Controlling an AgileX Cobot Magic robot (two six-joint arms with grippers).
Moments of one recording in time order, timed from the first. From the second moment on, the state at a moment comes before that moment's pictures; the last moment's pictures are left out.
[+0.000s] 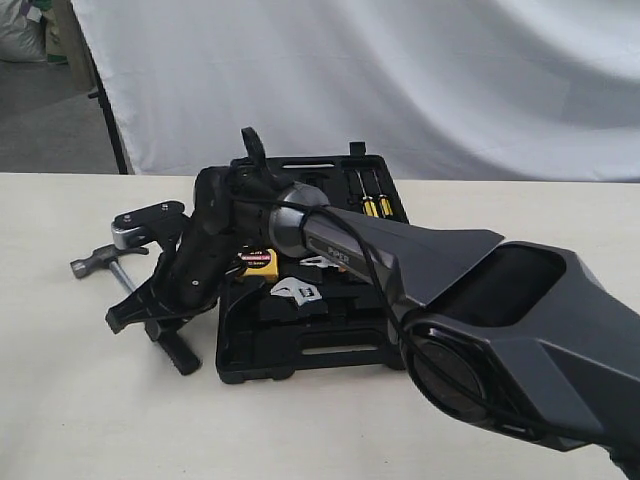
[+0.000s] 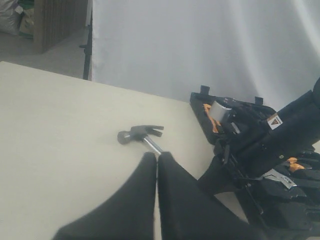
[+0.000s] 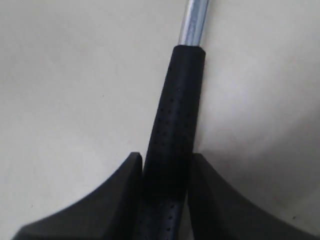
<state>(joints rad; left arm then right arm) 0.13 0.00 -0.01 0.02 0.10 -0.31 0.91 2.60 -2.28 0.35 0.93 -0.22</state>
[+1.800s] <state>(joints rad) 0.13 0.00 -0.01 0.02 0.10 -0.31 1.08 2.34 -2.05 0.17 1.21 -0.15</state>
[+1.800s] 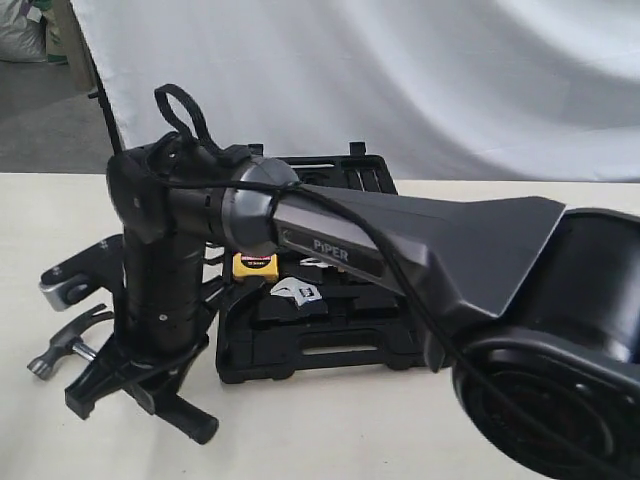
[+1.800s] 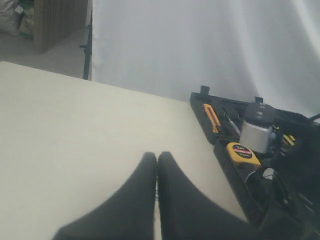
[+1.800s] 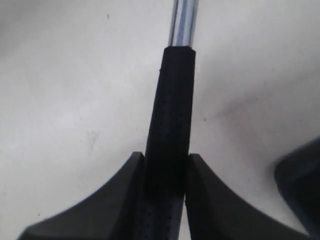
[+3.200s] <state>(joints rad) 0.13 0.00 -0.01 0.02 0.10 -0.31 1.09 1.98 -1.35 -0.19 1.15 0.08</state>
